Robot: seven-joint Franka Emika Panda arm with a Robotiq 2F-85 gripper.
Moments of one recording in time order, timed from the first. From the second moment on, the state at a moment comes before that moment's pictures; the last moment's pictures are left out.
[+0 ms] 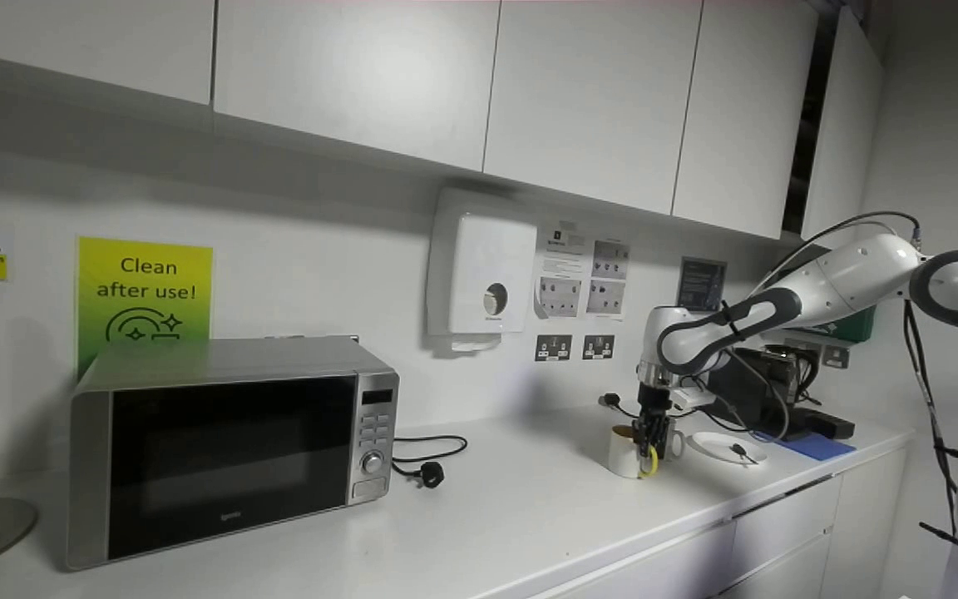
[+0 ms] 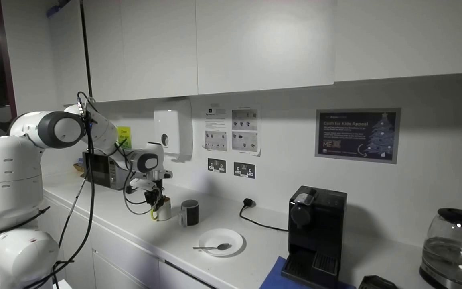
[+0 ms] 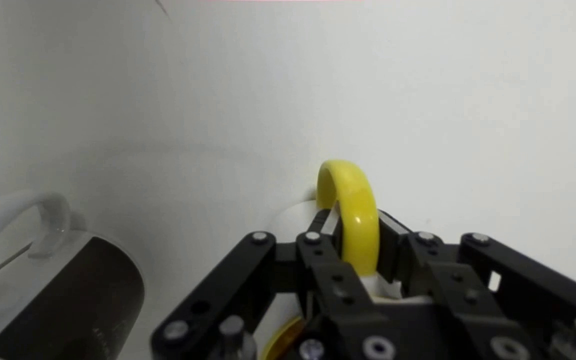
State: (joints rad) arm 0.12 0.04 0.11 -2.19 0.05 2.23 0.03
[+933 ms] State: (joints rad) arm 0.16 0.05 0.15 -2.19 0.06 2.23 0.04
